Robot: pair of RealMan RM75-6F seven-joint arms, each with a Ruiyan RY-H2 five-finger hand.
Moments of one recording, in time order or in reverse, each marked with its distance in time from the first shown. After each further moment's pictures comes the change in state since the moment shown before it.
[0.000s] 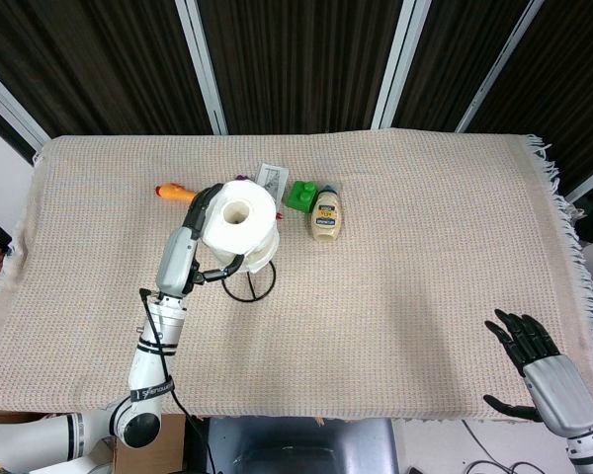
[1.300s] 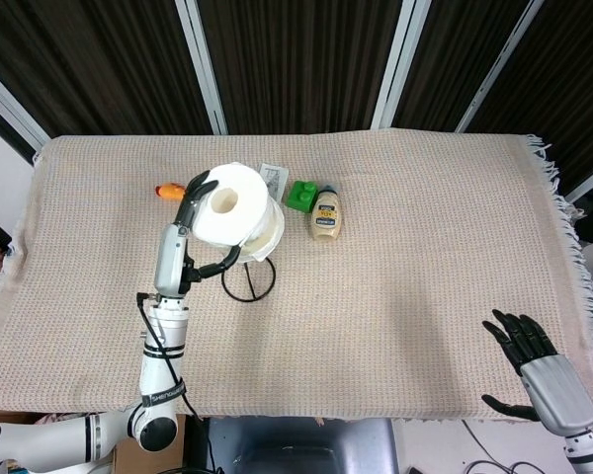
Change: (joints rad) left arm -0.014 -0.101 -0.052 0.009 0.058 0.130 -0.024; right arm 0.004 -0.006 0.000 0.000 0.005 -0.010 -0.011
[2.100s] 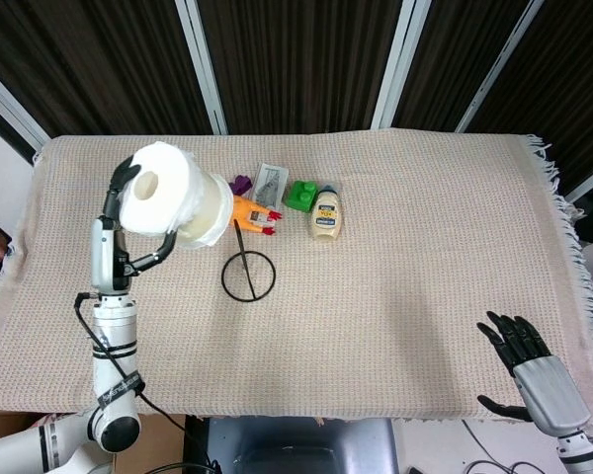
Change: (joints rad) left arm 0.122 0.141 -0.046 -0.085 0.022 0.040 -0.245; right arm -0.002 -0.024 0.003 -0.006 0.007 -0.014 -0.053
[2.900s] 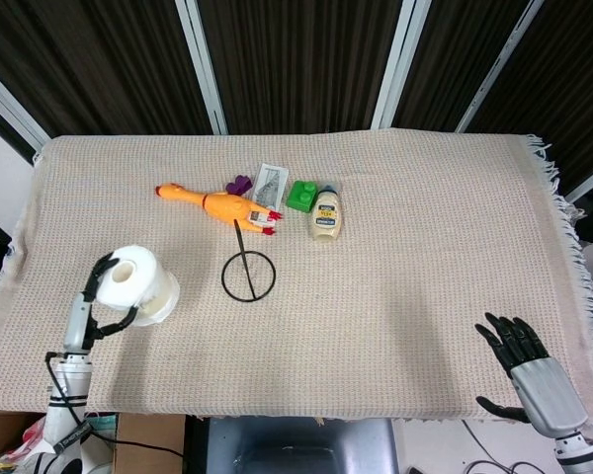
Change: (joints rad) left arm 0.280 -0.035 0.343 0.614 0.155 -0.018 -0.501; right arm -0.007 -0.014 -0.003 0.000 -0.008 0.006 -0.032
